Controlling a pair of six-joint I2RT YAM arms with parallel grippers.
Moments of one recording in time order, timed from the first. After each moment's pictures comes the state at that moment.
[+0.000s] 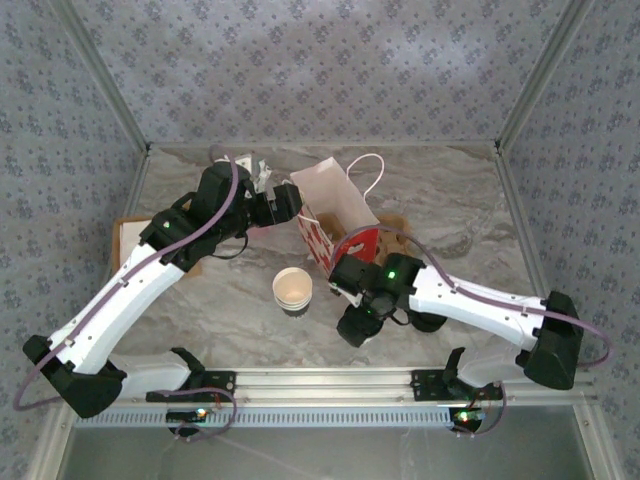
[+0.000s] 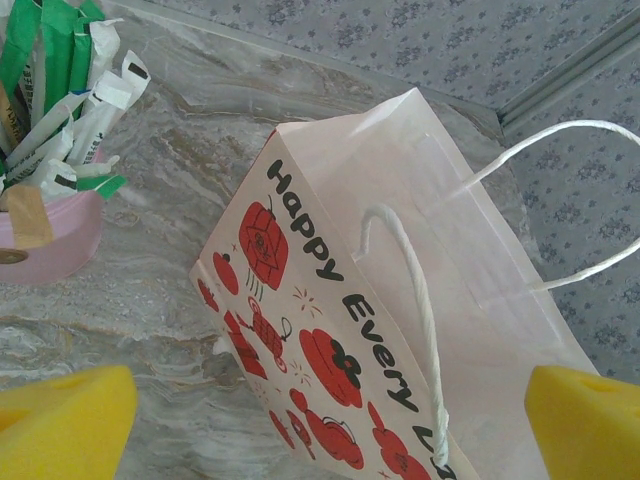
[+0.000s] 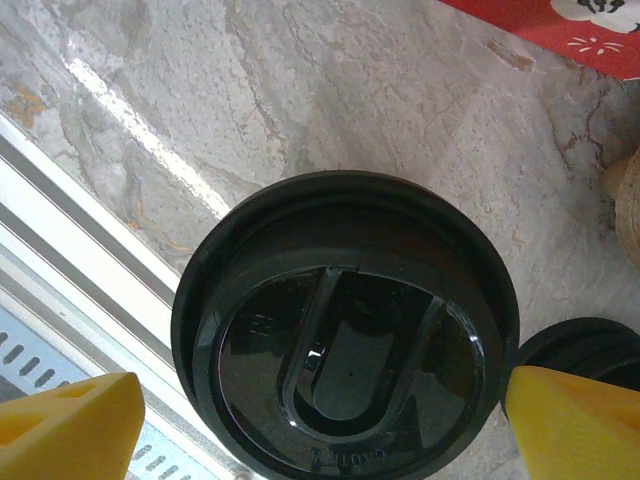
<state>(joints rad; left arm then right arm) -0.71 1.20 1.42 -0.79 -0.12 -0.72 1.09 1.33 1.11 -1.19 0.04 0.22</state>
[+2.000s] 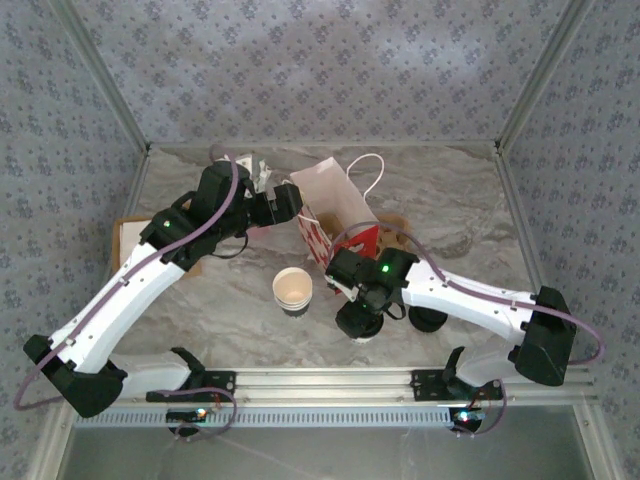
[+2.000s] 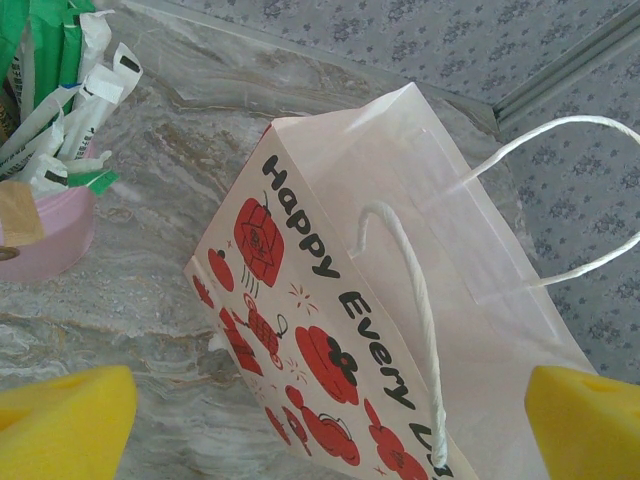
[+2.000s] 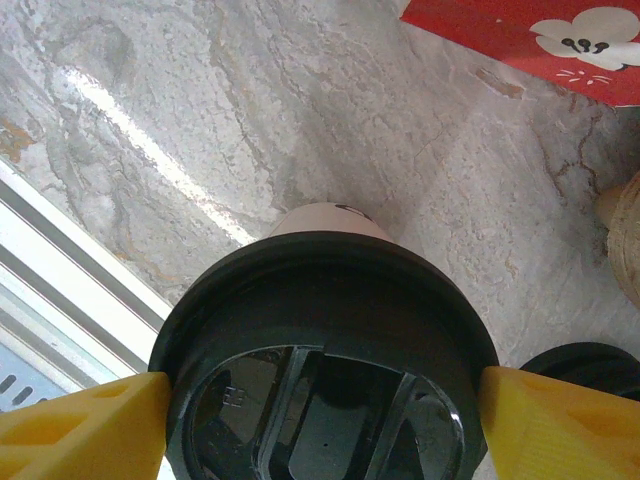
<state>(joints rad) -0.70 1.21 1.42 -0.79 -0.10 -0.72 1.05 1.37 1.12 -1.15 0.03 0.20</state>
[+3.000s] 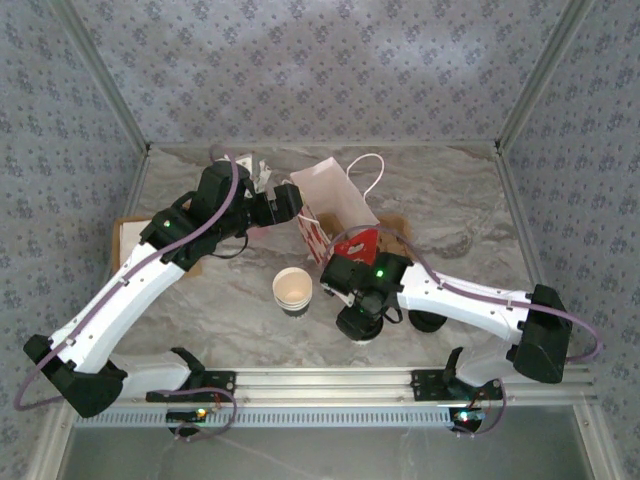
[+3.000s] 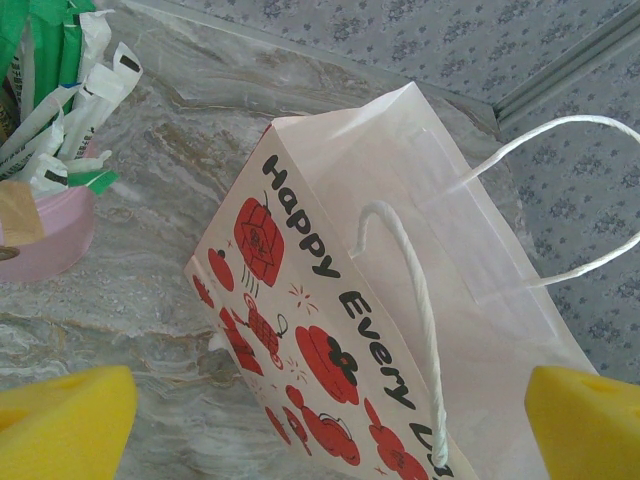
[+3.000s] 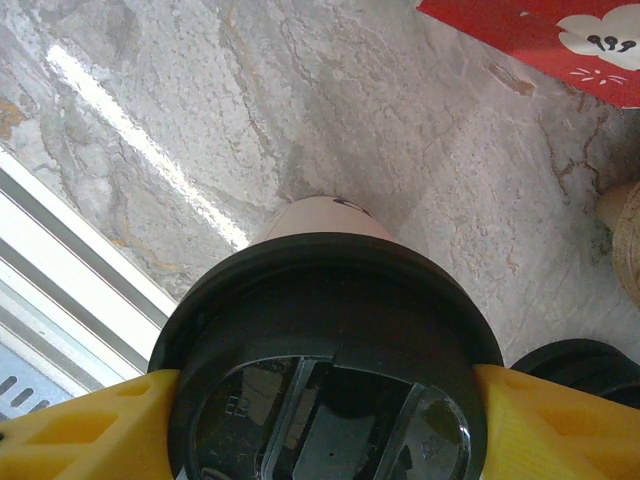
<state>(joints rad) -0.70 1.21 1.42 -0.79 -0.10 -0.72 1.10 1.39 1.13 -1.17 0.06 0.21</state>
